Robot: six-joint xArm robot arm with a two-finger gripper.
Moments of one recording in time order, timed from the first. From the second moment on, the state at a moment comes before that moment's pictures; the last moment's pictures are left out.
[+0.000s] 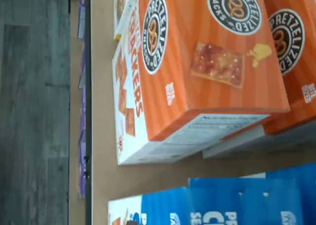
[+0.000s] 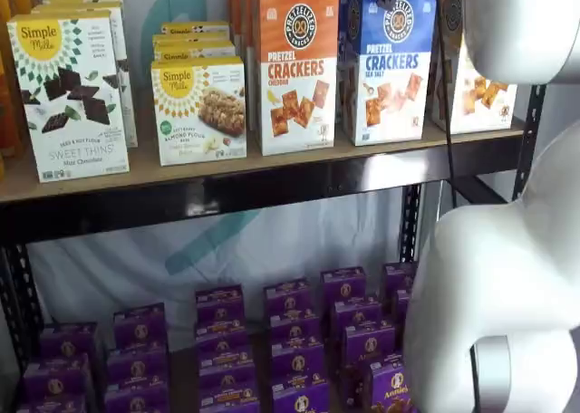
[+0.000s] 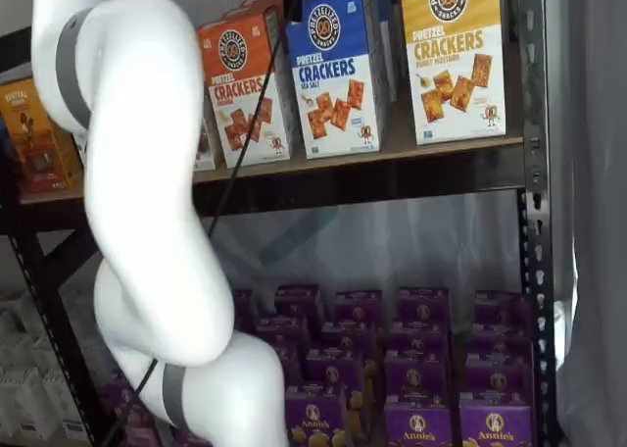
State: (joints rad) arm -0.26 -0.25 -1.67 0.38 1.63 -1.70
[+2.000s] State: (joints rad) arm -0.20 -0.16 -1.73 0.19 1.73 -1.71
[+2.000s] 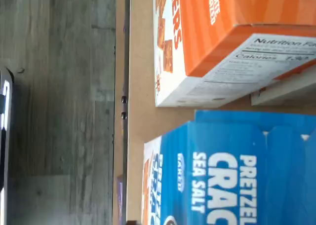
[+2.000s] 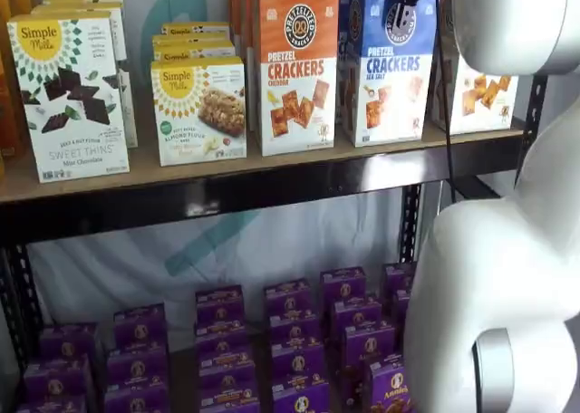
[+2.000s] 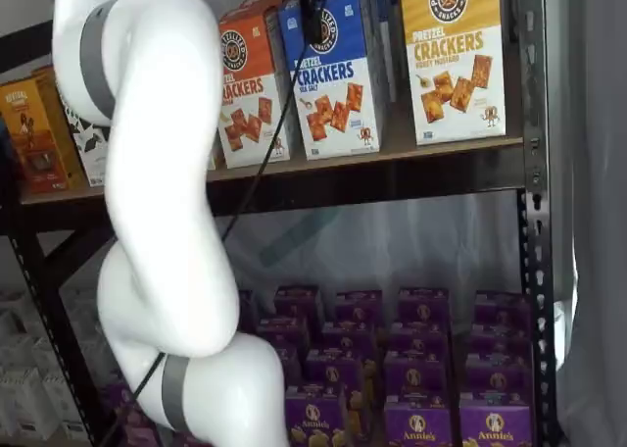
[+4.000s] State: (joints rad) arm -0.23 -0.19 -1.72 0.22 1.77 -1.73
